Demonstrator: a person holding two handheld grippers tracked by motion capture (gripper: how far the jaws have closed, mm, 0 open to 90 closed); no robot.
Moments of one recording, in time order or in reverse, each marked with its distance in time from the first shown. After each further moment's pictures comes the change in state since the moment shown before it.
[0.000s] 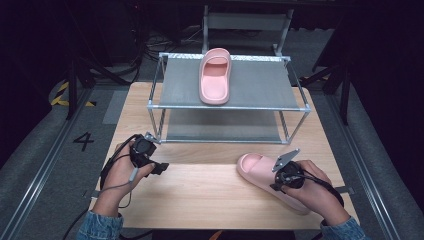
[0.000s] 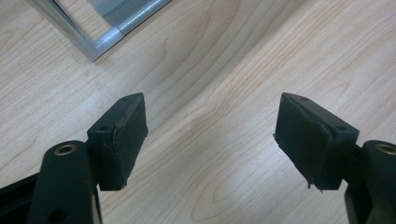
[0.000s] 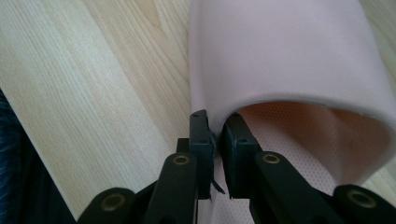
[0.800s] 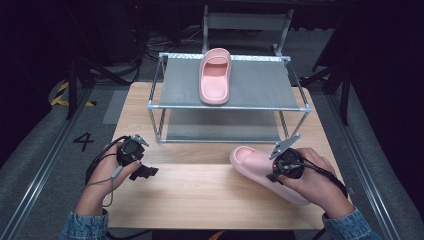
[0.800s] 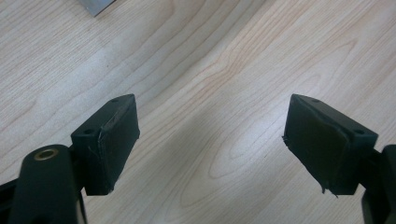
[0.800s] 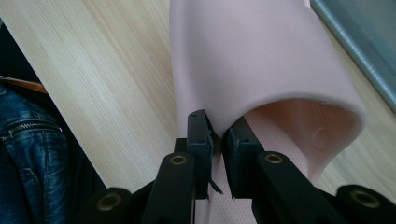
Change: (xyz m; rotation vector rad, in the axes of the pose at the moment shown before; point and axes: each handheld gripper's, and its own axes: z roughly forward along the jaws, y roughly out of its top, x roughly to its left) left arm 0.026 -0.020 -0.006 0.073 -0.066 0.006; right arm 0.012 0.043 -0.053 -0.024 -0.009 0.034
